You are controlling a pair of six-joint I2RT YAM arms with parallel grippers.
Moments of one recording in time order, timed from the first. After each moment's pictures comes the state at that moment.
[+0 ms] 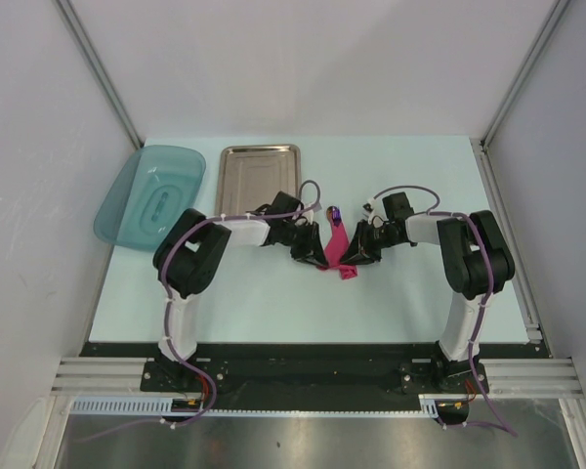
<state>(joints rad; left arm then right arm) -0.58 2.06 1.22 -0.12 0.69 -0.56 0.25 1.92 1.01 -0.23 -0.80 0.50</state>
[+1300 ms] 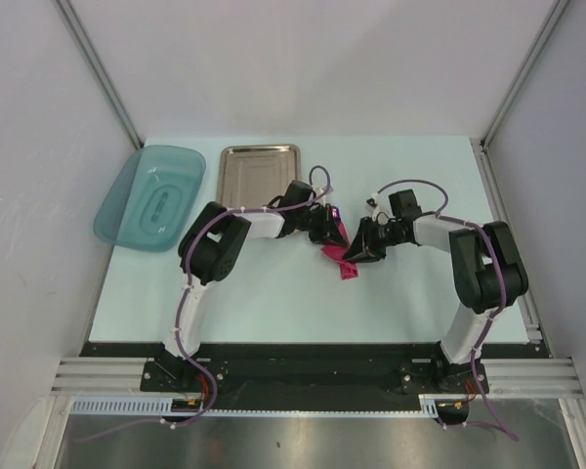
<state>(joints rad) -0.59 2.28 1.45 0.11 0.71 -0.72 0.24 1.81 0.97 -0.25 -0.82 0.44</state>
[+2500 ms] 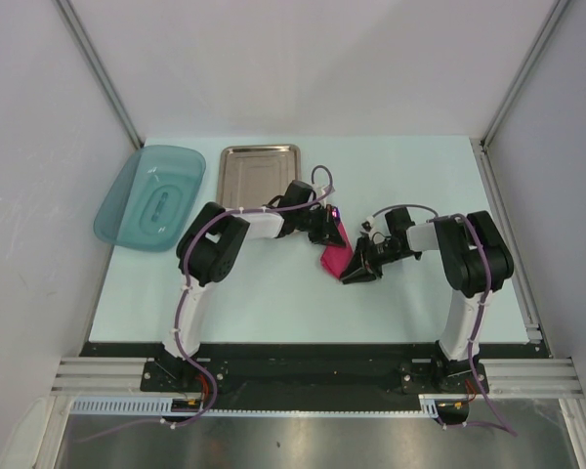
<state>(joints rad) -0.59 2.26 1.44 0.09 0.72 -0.64 0.23 1.95 0.91 -0.23 -1.01 0.48</state>
